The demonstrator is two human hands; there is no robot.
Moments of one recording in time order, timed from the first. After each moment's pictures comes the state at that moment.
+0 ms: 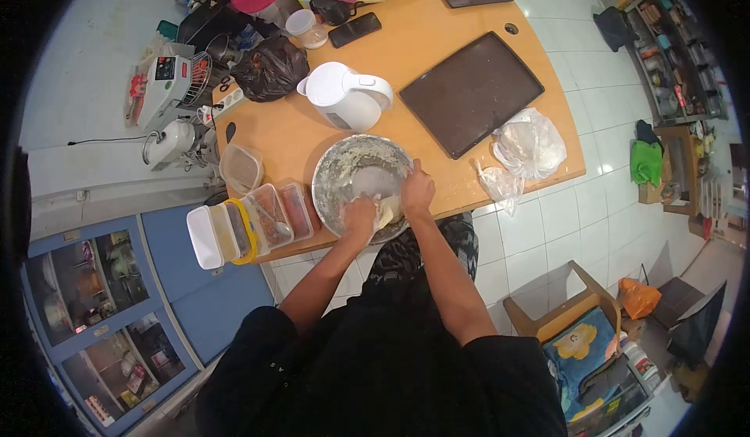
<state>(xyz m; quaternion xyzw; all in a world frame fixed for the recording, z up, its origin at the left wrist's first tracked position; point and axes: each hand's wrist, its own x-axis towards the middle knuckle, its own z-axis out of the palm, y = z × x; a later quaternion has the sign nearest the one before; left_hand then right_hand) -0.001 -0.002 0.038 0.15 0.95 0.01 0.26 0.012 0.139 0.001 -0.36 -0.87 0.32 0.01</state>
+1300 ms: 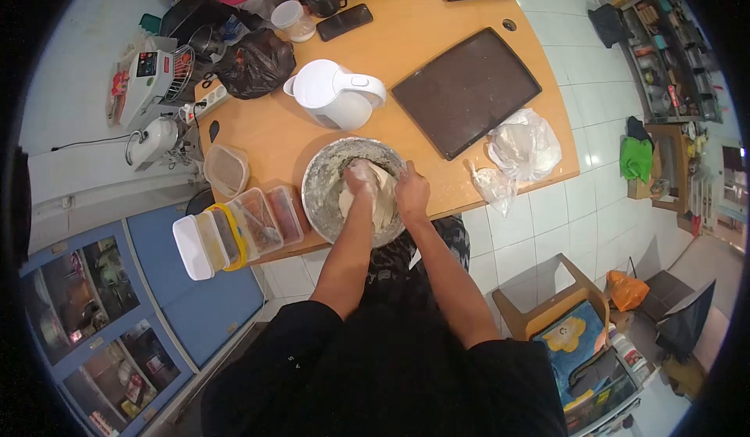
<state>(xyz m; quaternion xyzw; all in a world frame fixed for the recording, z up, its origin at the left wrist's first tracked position) -0.065 0.046 -0.099 -0.30 0.80 0.51 0.14 0.010 0.146 0.002 -0.34 -0.86 0.37 0.04</state>
